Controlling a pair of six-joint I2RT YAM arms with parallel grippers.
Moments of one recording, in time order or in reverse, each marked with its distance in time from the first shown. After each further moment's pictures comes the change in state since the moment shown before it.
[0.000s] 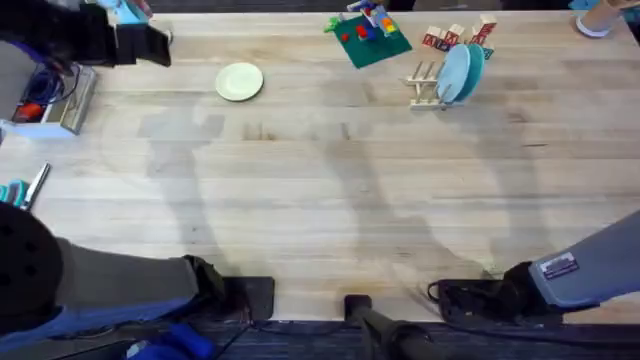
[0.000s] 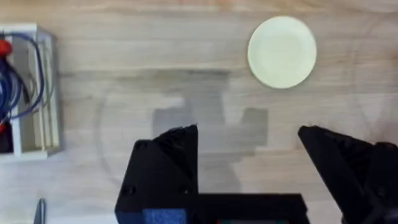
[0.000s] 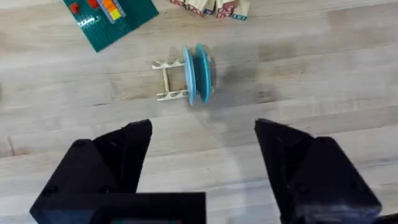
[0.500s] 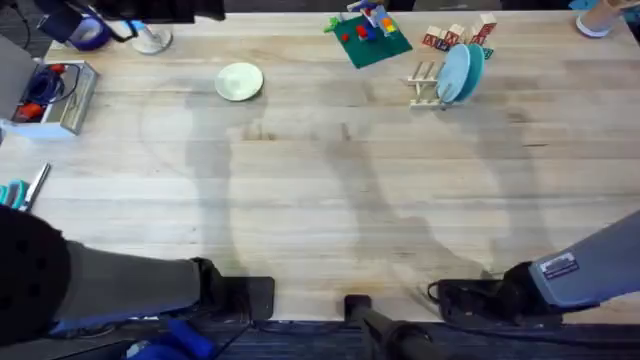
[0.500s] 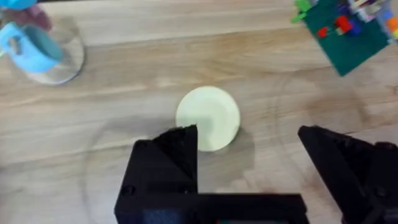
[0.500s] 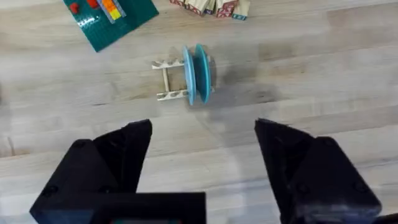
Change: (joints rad) left arm -0.253 0.000 0.000 0.221 0.035 -0.202; right arm 0.000 0.000 0.000 0.000 0.000 0.000
